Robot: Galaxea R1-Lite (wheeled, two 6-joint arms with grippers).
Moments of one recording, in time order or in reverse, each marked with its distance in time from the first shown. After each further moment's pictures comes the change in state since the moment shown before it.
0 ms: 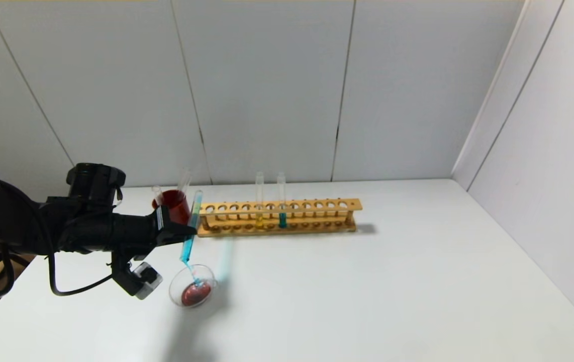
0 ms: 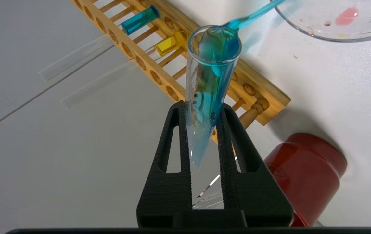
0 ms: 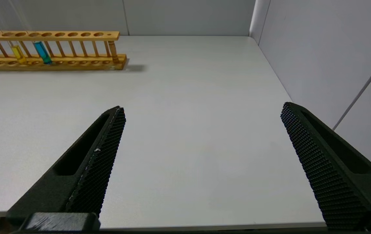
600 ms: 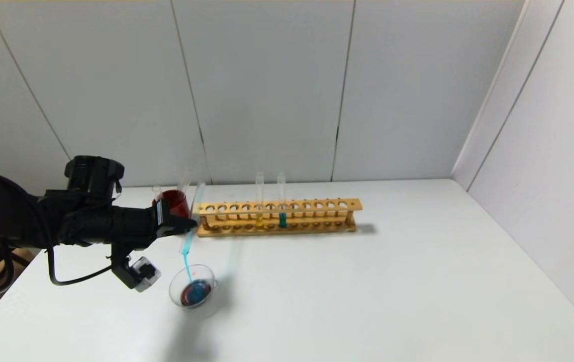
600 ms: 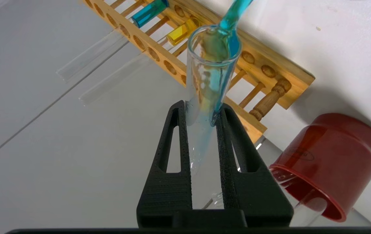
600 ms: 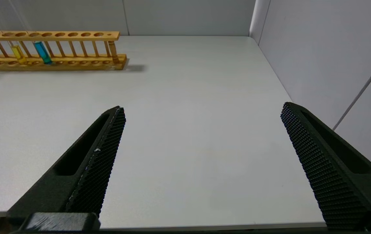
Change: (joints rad) left arm 0.000 -0.006 -0.037 0.003 -0.007 0.088; right arm 0.000 0.000 0.000 0.000 0.000 0.000
